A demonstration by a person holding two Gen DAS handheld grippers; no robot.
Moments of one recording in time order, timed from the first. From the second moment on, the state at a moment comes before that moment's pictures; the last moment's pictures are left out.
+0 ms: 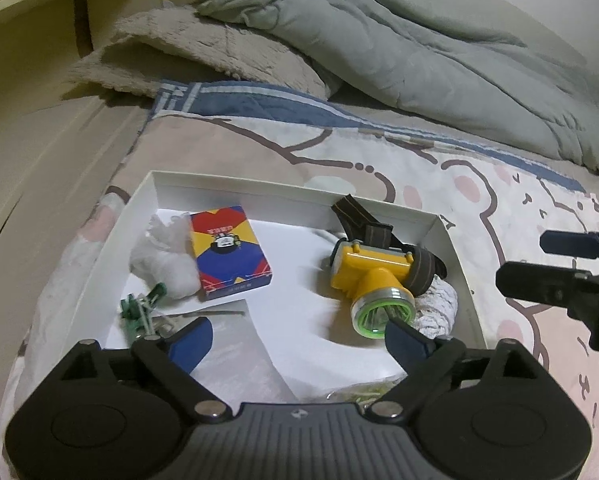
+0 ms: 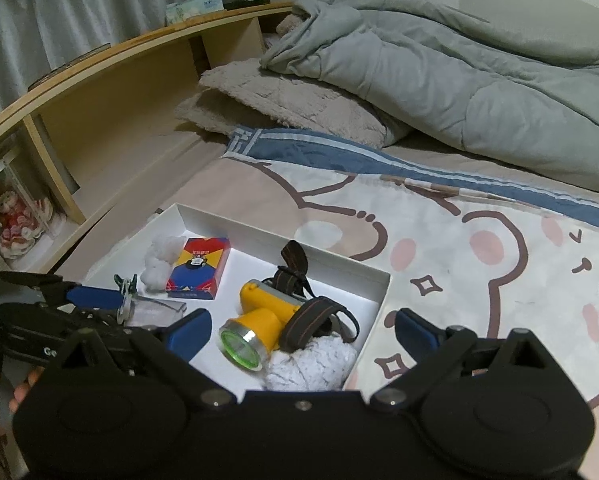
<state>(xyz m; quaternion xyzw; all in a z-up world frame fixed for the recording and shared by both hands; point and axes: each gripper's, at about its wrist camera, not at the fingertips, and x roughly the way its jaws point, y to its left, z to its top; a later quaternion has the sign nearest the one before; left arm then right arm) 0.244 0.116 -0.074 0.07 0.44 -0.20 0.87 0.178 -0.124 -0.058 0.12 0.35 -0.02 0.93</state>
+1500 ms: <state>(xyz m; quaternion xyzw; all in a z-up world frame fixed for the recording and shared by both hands) 0.036 0.136 -0.011 0.06 0.35 -0.19 0.91 -0.031 -0.118 -0.001 0.09 0.31 -0.09 0.94</state>
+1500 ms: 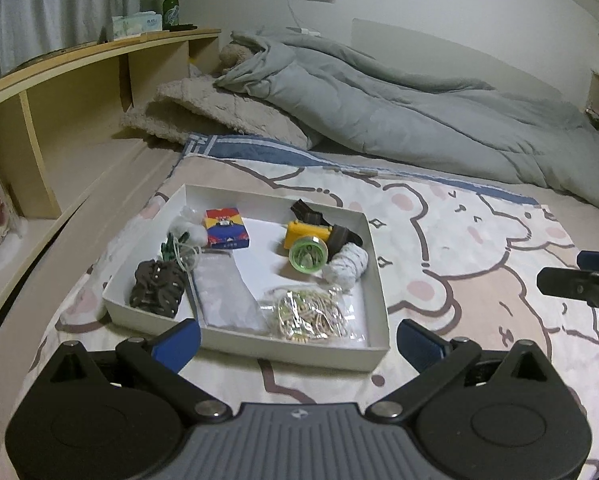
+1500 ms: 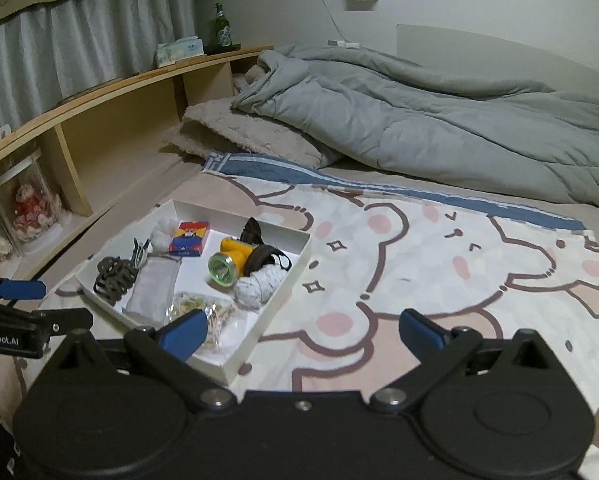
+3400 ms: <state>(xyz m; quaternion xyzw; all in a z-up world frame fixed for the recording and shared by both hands) 0.004 0.136 -0.026 0.10 0.34 -0.18 0.92 -0.053 -0.103 -0.041 0.08 0.34 -0.08 0.93</state>
